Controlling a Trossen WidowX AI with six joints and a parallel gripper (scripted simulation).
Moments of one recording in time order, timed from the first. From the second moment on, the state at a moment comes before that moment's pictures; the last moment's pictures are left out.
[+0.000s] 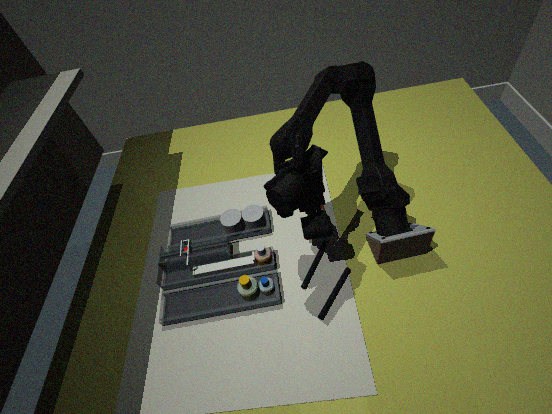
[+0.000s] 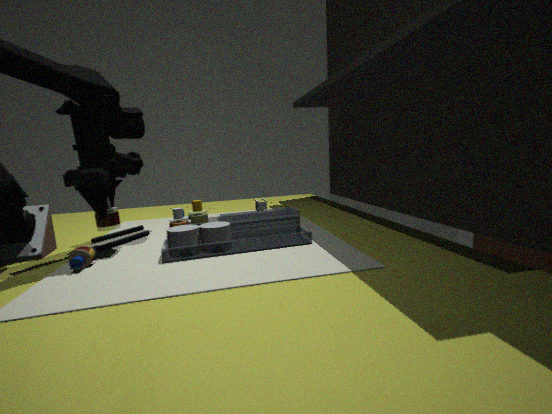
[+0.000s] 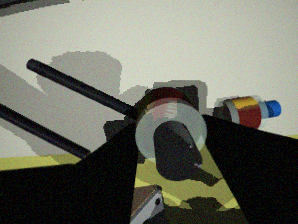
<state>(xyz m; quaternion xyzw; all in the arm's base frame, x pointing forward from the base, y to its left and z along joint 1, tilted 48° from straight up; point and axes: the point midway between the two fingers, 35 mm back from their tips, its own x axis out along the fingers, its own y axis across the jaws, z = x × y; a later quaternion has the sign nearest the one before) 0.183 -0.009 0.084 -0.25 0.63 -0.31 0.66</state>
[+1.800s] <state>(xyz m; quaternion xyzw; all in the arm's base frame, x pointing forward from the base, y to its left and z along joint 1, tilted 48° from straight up) 0.274 -0.004 0.049 -0.26 0.64 -0.31 0.65</state>
